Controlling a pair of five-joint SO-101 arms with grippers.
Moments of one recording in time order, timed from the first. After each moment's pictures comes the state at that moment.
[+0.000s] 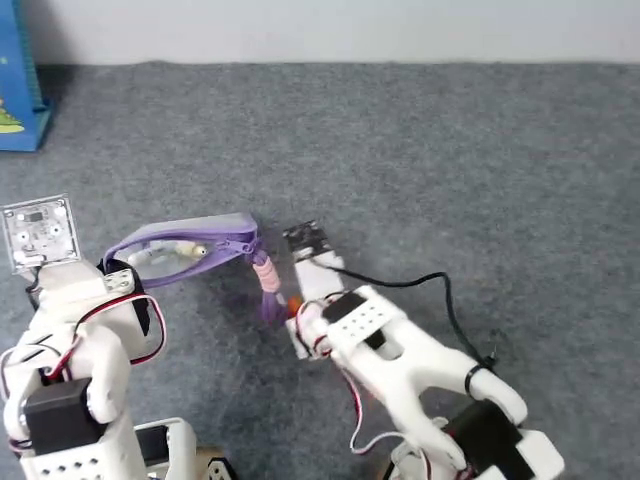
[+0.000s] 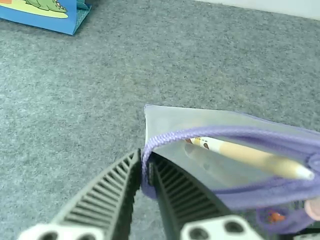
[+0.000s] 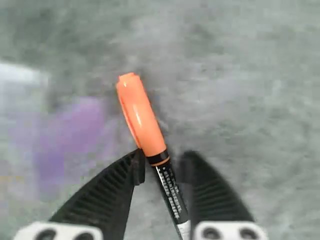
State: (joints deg) left arm -17.2 -68.2 40.0 82.2 6.8; right arm -37.9 -9.6 51.8 41.7 -16.1
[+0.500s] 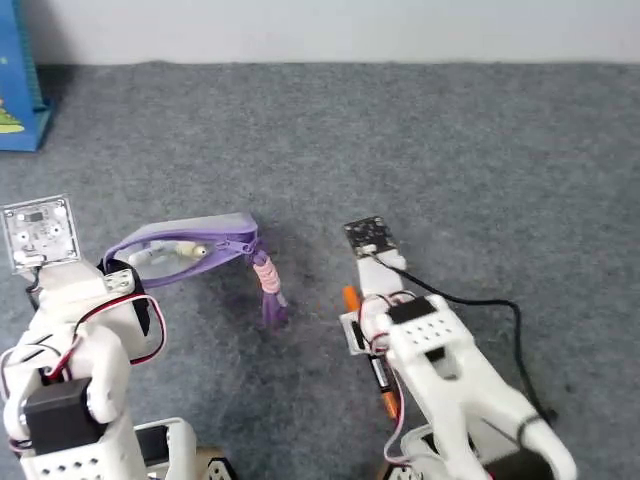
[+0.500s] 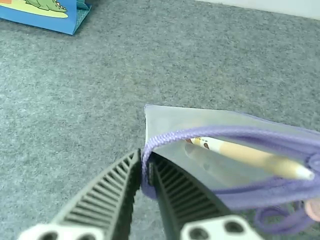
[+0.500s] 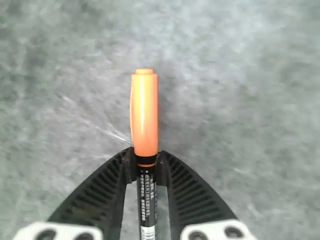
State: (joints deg) left arm -17.2 -68.2 40.0 82.2 6.8; right arm -21.3 -28.3 64.7 44.6 -3.4
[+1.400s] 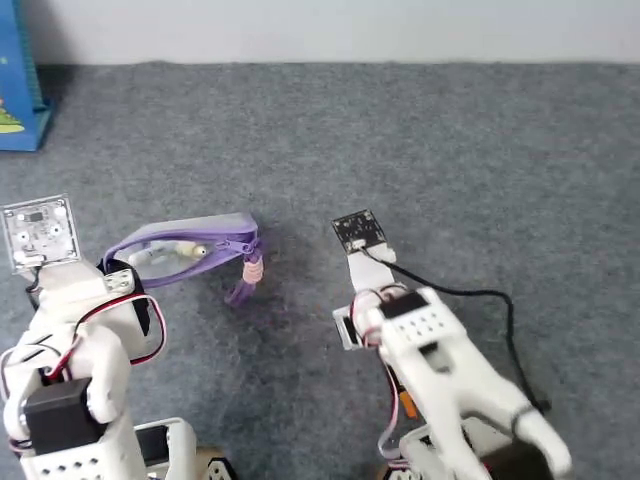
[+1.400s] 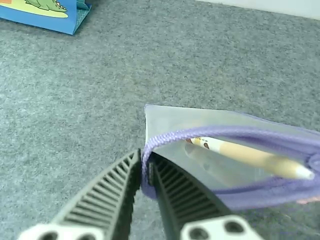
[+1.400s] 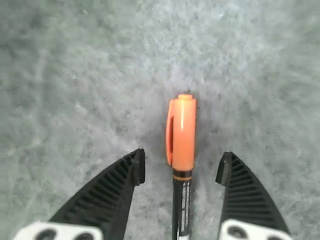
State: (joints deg) left arm -17.2 -68.2 40.0 82.2 6.8; right arm -24.0 -21.1 58.0 45.3 -3.0
